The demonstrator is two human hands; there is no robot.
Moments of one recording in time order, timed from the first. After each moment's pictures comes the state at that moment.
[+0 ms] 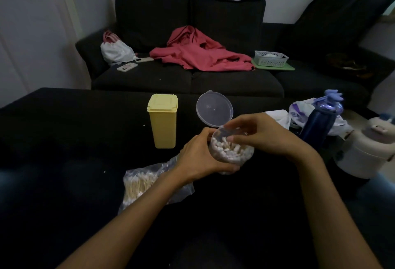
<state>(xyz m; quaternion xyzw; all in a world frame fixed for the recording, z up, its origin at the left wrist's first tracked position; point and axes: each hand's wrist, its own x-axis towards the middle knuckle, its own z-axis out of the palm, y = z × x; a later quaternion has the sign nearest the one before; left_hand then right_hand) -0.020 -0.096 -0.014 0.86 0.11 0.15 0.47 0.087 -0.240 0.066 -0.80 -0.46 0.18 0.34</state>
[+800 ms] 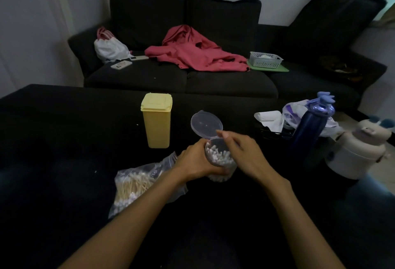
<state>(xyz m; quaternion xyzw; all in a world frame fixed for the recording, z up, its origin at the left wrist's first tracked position) 0.002 -0.092 -0.034 0.88 0.16 0.06 0.44 0.081 -0.227 0.004 -0.83 -0.37 0.10 0.40</state>
